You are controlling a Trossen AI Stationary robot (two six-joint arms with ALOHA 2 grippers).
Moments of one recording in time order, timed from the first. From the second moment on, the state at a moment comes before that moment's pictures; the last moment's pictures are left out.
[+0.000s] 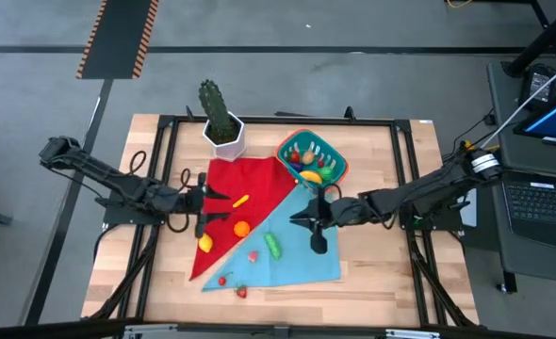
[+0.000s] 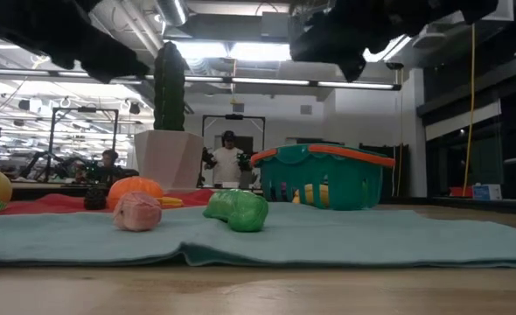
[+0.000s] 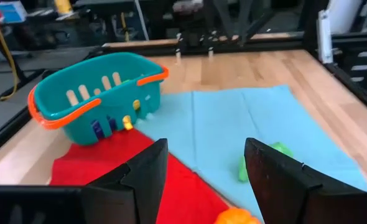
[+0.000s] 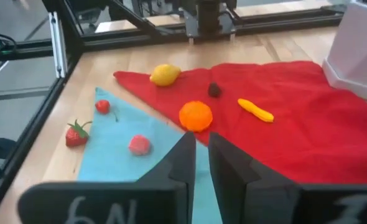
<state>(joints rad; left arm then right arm) -0.36 0.71 0.29 0.13 -0.45 -0.08 0.29 1.46 0.81 0.24 0.27 0.23</state>
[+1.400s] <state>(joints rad) -0.49 0.48 0.13 0.00 -0.67 -0.10 0.33 1.87 1.54 -0.63 0.21 0.81</state>
